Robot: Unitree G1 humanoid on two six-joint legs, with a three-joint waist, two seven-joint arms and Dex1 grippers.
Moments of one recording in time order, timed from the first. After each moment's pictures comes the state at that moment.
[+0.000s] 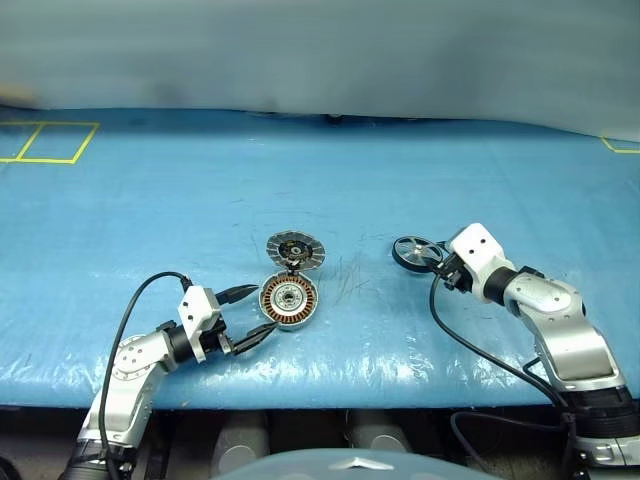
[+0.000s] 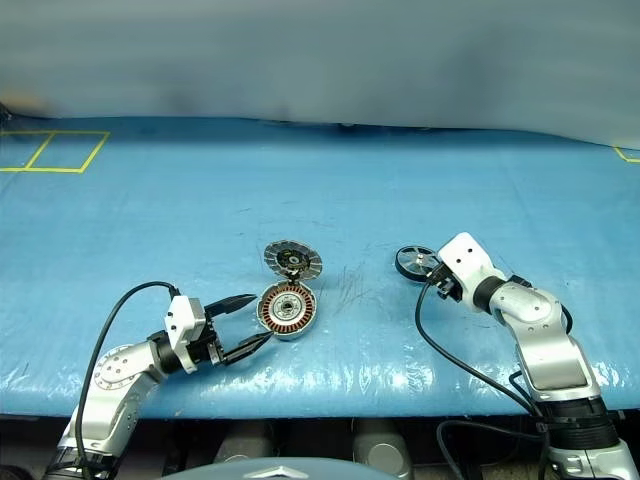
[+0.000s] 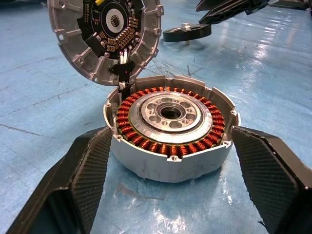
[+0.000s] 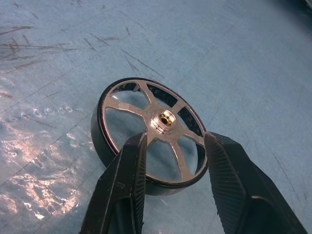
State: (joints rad) left arm 0.14 0.47 -0.02 -0.06 -0.33 -0.08 -0.98; right arm -0.09 -0.67 -0.05 -0.20 0.06 0.45 0.62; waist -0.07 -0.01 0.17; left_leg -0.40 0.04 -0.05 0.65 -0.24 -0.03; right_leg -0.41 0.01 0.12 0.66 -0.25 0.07
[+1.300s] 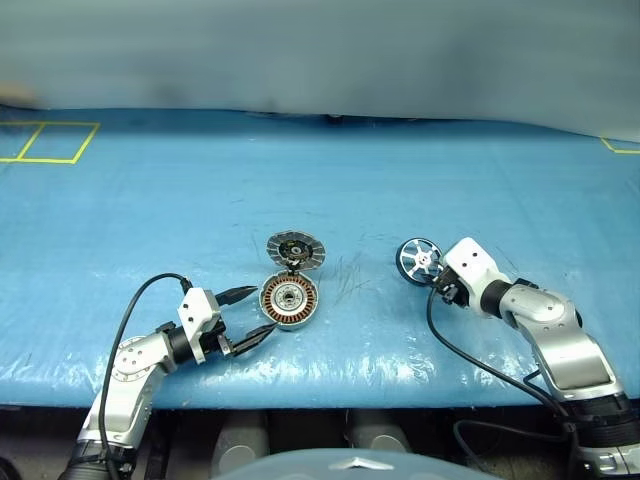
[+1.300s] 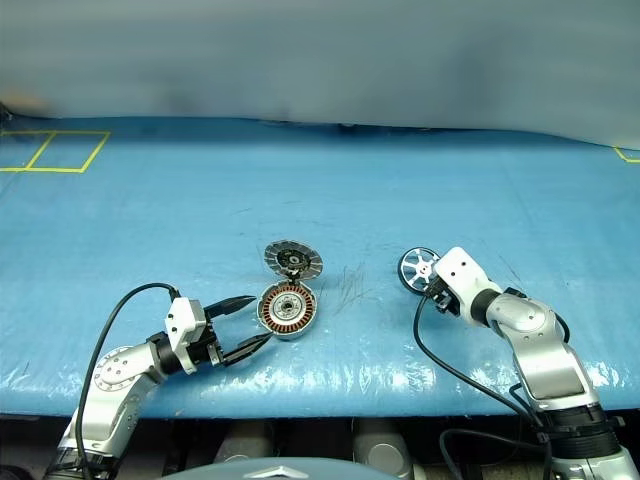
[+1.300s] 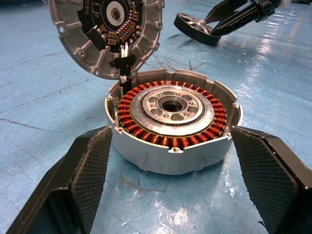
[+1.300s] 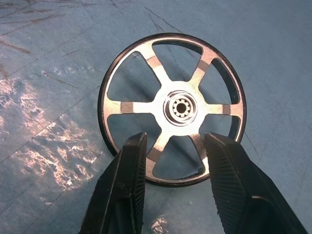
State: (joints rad) left arm 0.14 0.47 -0.02 -0.04 -0.32 -0.10 -0.98; right arm -0.05 -0.69 -0.01 -0.21 0.04 0.49 0.62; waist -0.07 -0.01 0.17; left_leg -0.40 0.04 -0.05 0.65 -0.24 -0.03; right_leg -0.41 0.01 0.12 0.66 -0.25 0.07
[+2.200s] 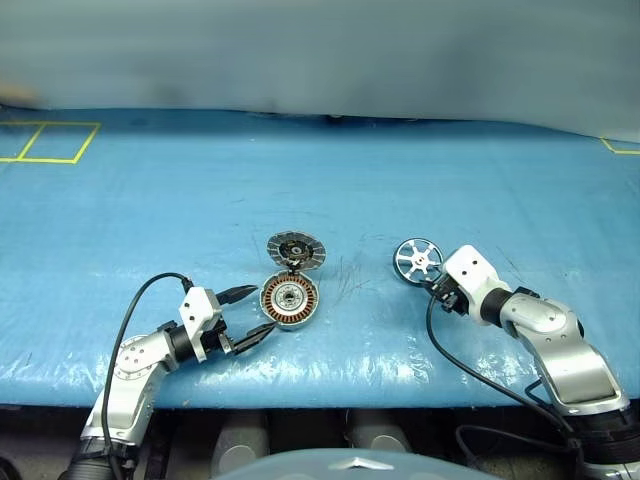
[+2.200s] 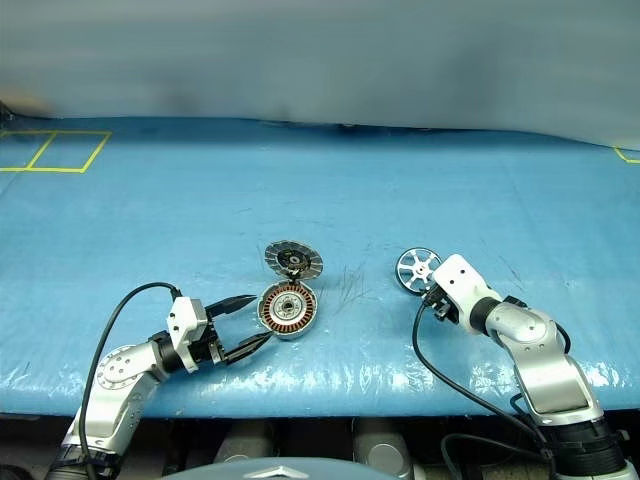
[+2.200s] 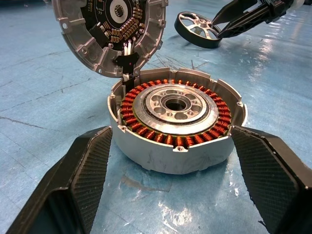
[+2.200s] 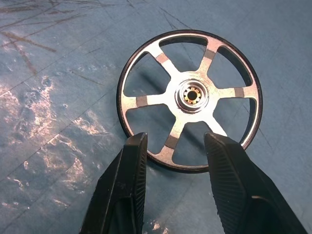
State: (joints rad) left arm 0.12 0.47 -0.03 0.00 -0.32 -0.12 -0.98; right arm 0.00 -0.67 -0.01 -0.28 0.06 0.51 0.60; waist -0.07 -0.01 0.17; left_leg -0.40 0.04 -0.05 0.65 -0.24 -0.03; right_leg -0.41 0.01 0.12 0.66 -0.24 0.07
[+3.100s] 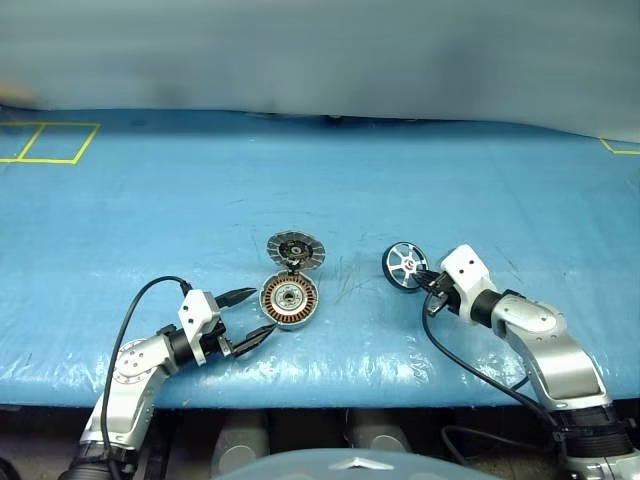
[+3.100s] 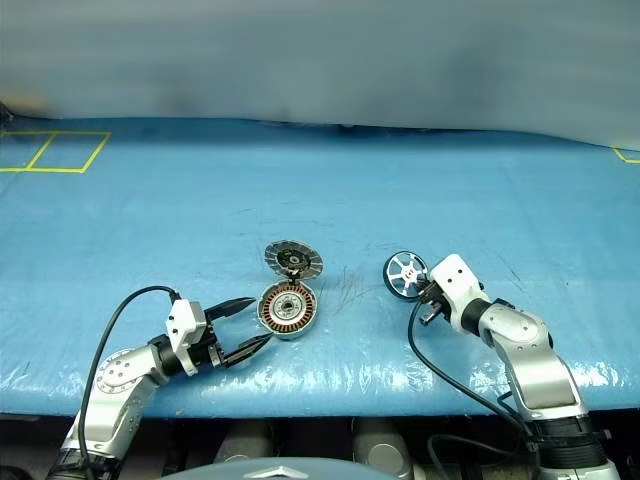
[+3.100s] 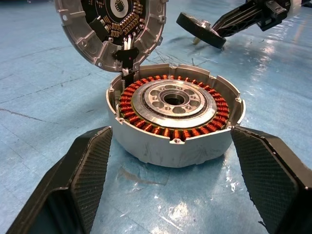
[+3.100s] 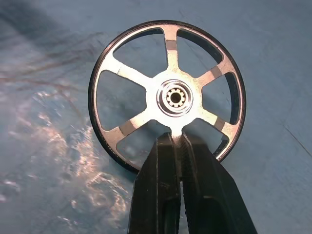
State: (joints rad) left arm 0.14 0.47 -0.03 -0.01 -0.34 -0.12 -0.98; right arm 0.00 -0.60 -0.05 -0.21 0.21 0.42 0.71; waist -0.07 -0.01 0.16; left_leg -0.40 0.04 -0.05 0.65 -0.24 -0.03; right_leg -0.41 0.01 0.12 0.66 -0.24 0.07
